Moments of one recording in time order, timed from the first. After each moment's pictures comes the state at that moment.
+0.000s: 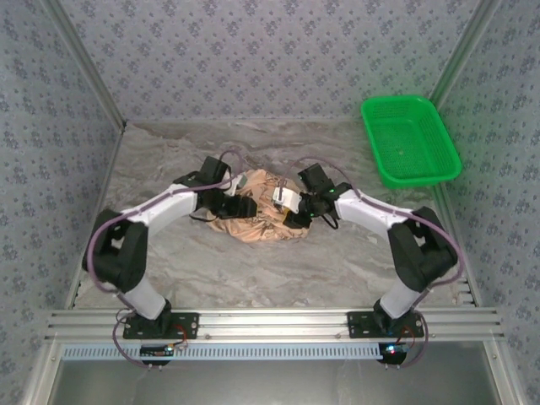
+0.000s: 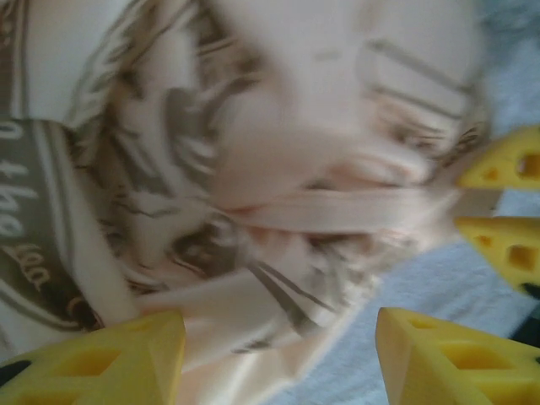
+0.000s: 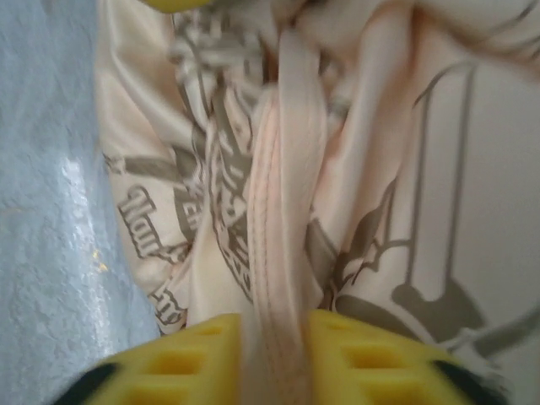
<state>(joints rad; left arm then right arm) -0.46 1.67 1.07 -0.53 0.48 -0.35 0.57 1.67 1.05 -0.42 -0.37 -0.67</state>
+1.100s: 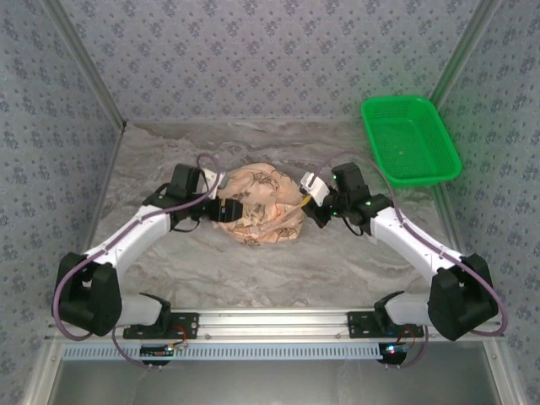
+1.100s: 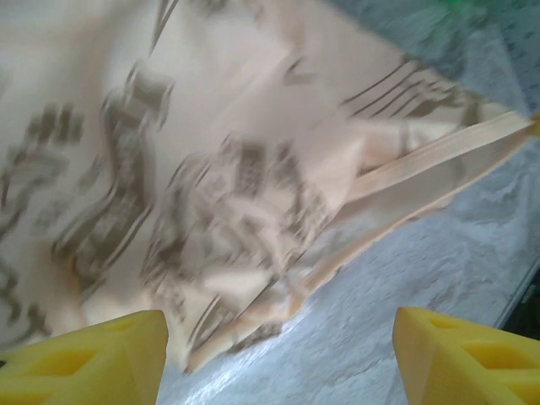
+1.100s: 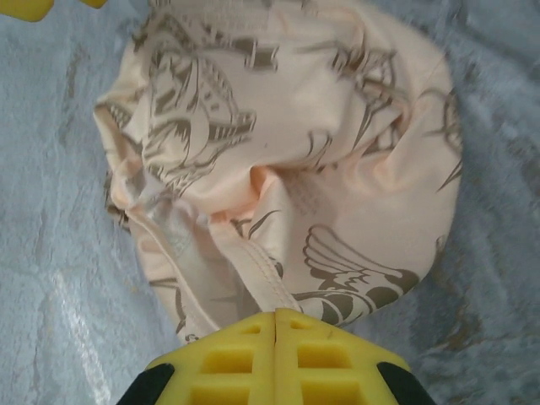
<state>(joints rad) -0.39 1.31 0.91 -0.45 0.54 -0.23 0.46 1.29 0.90 -0.36 -0.42 -0.41</state>
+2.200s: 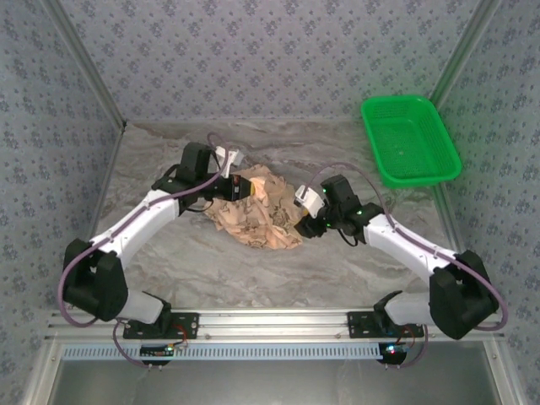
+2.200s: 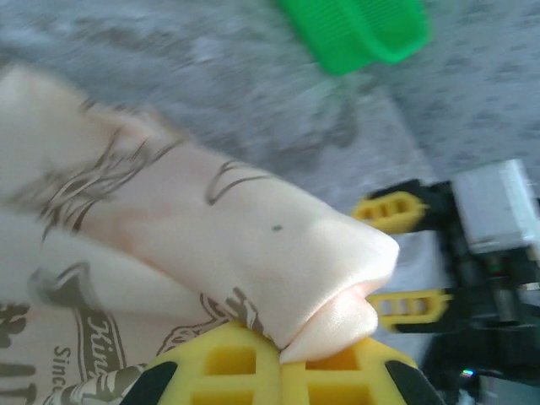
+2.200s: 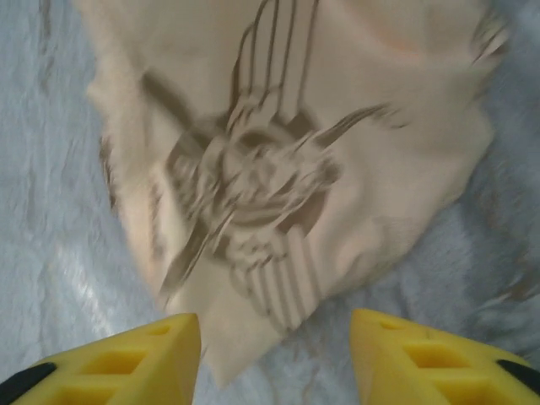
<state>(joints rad) -0.44 1.41 1.07 -0.33 0.67 -0.35 0.57 1.28 0.81 -0.33 -0.26 -0.30</state>
